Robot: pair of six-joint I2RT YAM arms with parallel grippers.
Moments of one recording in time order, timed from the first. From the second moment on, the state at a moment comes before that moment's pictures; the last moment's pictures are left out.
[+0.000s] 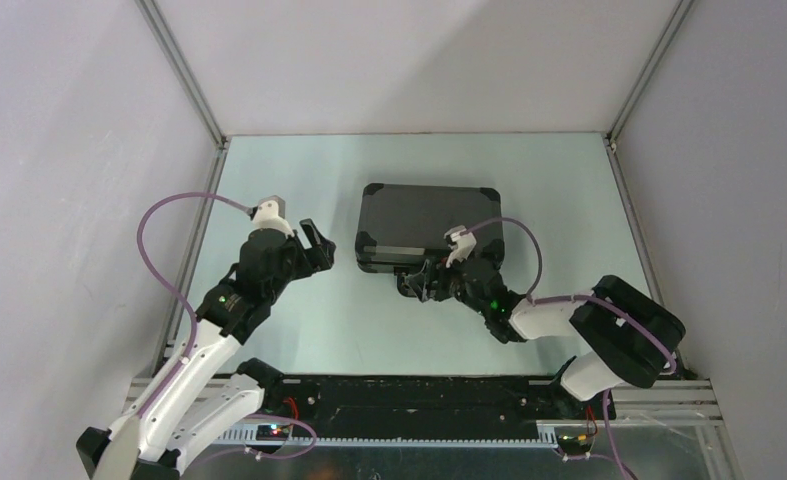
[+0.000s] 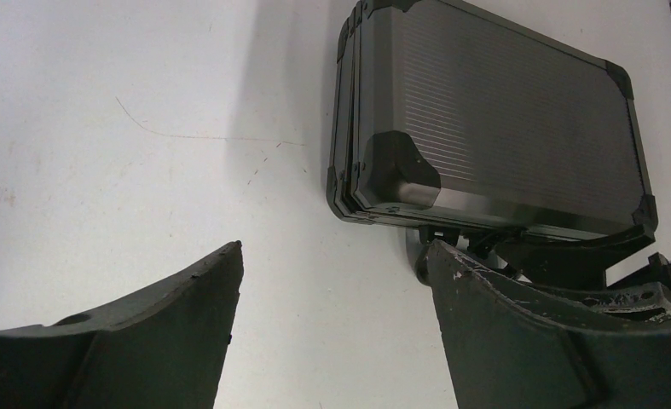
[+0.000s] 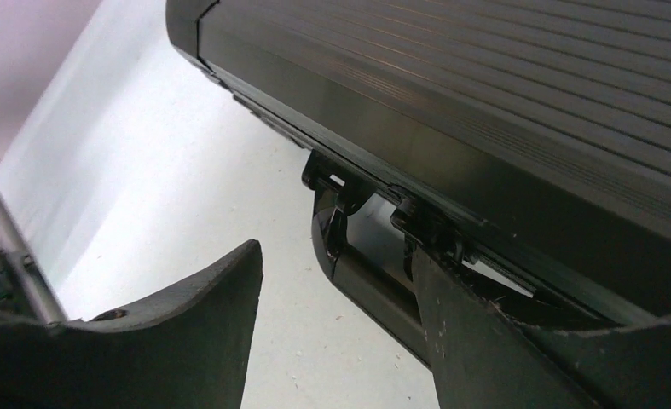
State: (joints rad) left arm -0.47 0.75 0.73 -0.46 -0.23 -0.57; right arm 0.79 1.51 0.43 0.80 -0.04 0.48
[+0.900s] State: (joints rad) left arm -0.47 0.74 0.73 -0.47 -0.23 -0.57; right arm 0.92 1.46 0.44 0.67 0.47 0.50
